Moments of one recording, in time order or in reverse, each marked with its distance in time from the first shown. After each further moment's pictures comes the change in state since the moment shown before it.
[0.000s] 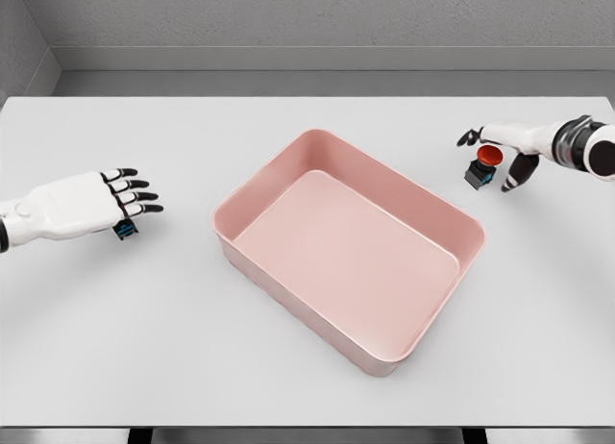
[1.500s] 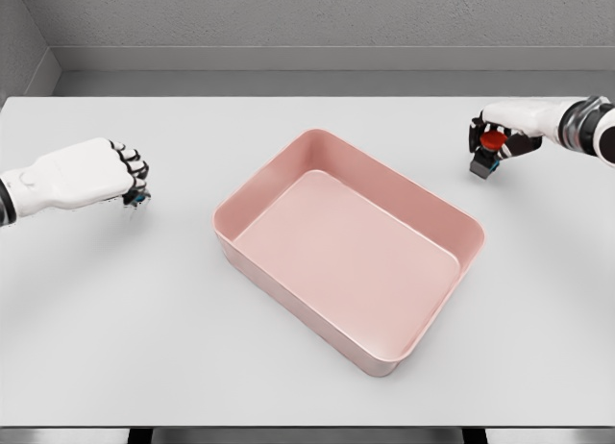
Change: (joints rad) left arm -0.087 -0.044 0.008 -0.005 0.065 0.000 0.002; right arm -0.037 -0.037 -0.007 -0.085 0.008 -0.002 0.000
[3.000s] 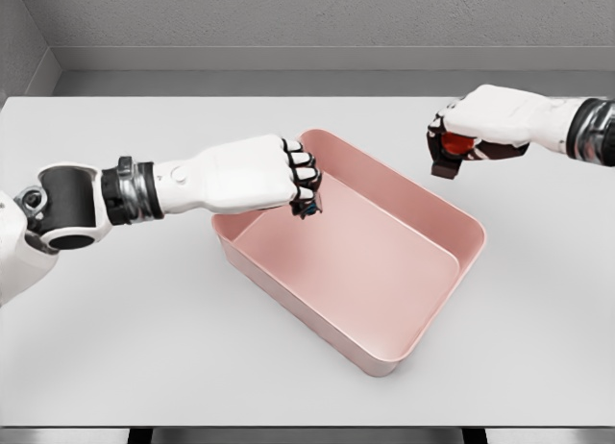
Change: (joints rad) left arm -0.216 -0.293 -0.245 -0.157 0.136 0.000 -0.003; right arm 0.060 -0.143 -0.107 -0.399 -0.001 -0.265 0.000
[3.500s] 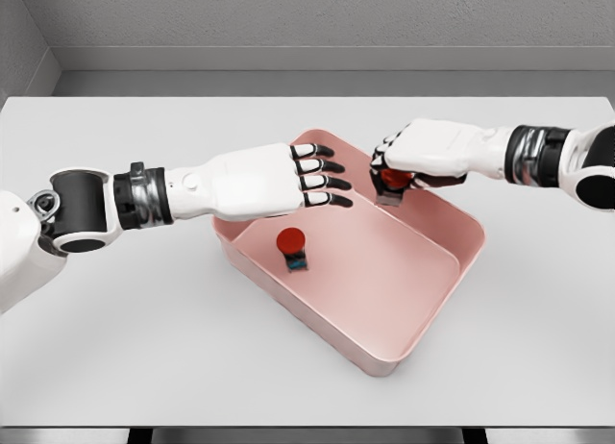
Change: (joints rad) left arm -0.005 -0.017 -0.015 0.005 -0.044 0.000 0.001; right arm -0.009 0.116 0.083 0.000 0.001 -0.061 0.000
